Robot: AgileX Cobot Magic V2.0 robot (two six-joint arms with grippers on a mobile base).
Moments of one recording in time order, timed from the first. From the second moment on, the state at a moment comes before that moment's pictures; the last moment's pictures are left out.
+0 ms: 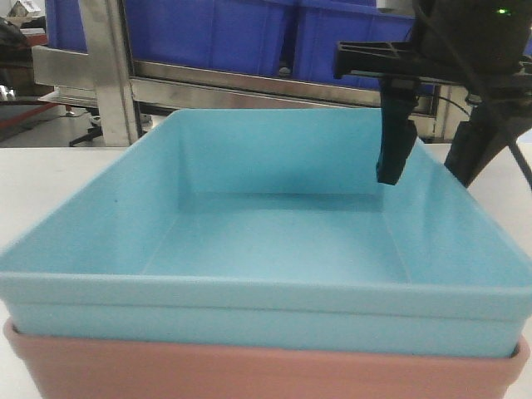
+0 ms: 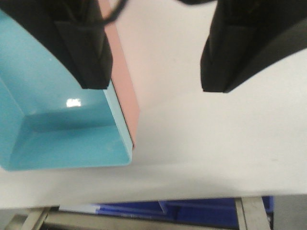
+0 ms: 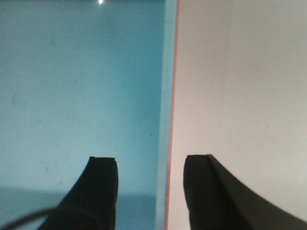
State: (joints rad) left arm -0.26 0.90 -0.85 -0.28 0.57 0.17; right arm 0.52 1.56 -1.19 0.00 0.96 0.60
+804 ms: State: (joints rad) left arm -0.65 1.61 -1.32 0.18 0.98 -0.57; right arm 0.52 1.56 -1.19 -0.02 0.99 0.64
